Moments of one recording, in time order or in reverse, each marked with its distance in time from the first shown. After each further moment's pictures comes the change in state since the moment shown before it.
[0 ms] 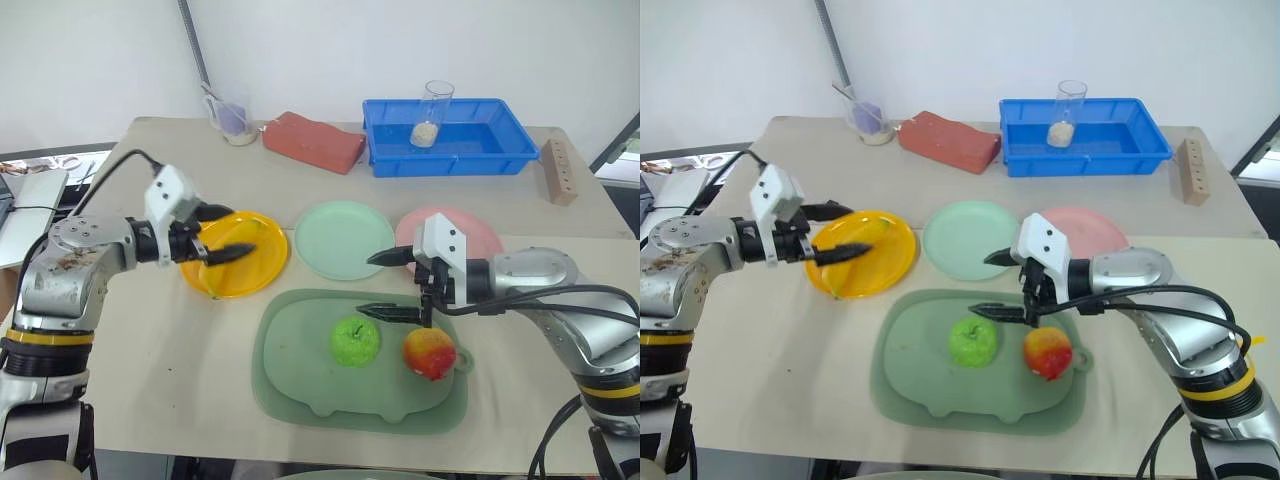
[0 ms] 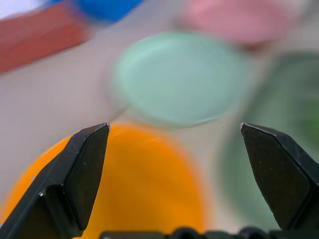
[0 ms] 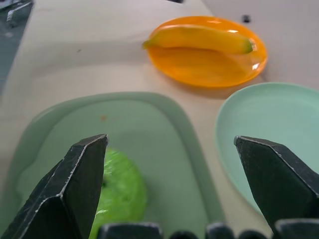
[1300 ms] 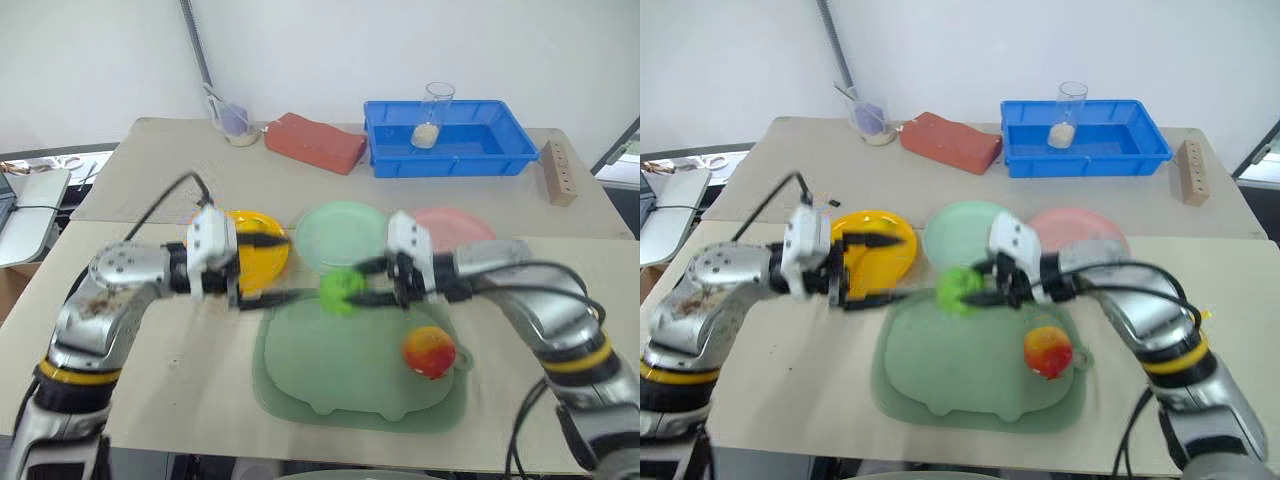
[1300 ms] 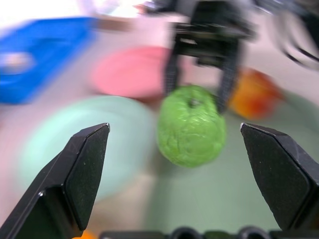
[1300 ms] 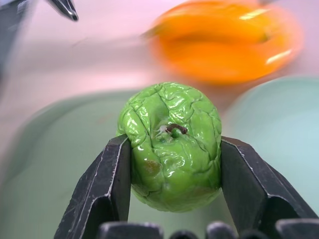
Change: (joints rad) left arm 0.030 -0.137 -0.013 -0.043 -0.029 -0.110 0.109; right arm -0.230 0.184 0.100 0.281 -0.162 0.021 -0.039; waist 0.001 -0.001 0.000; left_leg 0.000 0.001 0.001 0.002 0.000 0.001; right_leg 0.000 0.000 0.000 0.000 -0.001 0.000
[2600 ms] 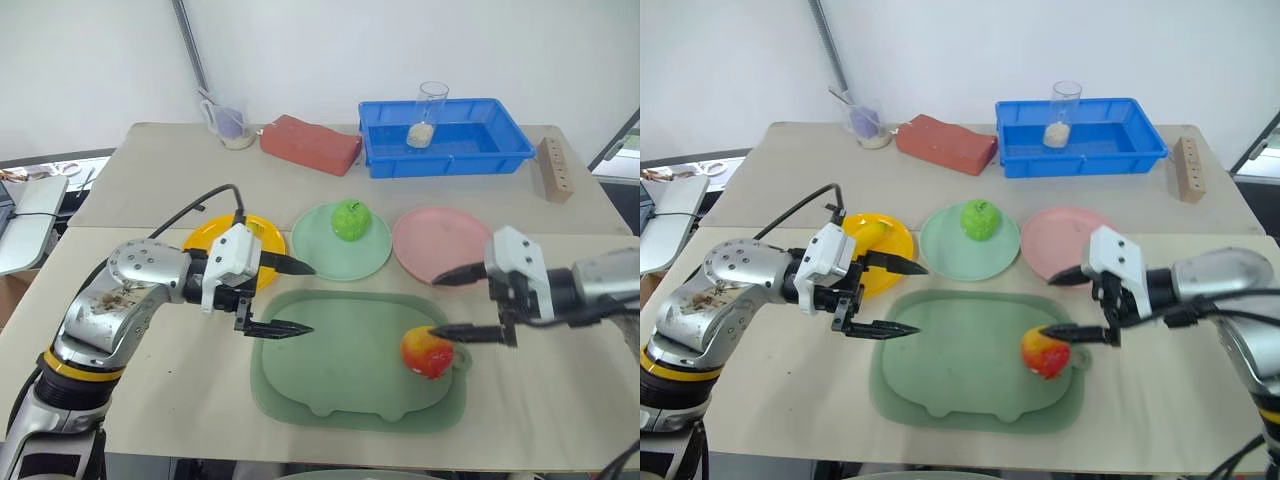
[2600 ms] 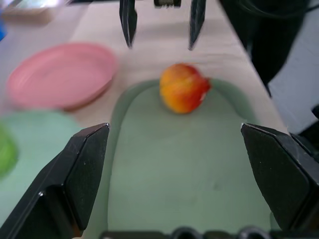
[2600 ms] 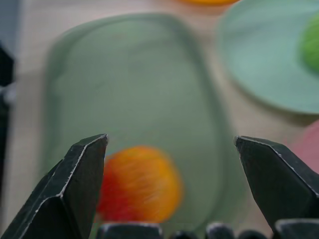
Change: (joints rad) left arm -0.015 0.080 -0.168 -0.131 -0.034 -0.038 -0.274; right arm 0.529 -0.441 -0.403 -0.339 0.160 -0.022 0.335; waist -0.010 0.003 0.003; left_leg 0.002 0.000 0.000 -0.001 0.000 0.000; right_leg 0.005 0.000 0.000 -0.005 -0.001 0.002
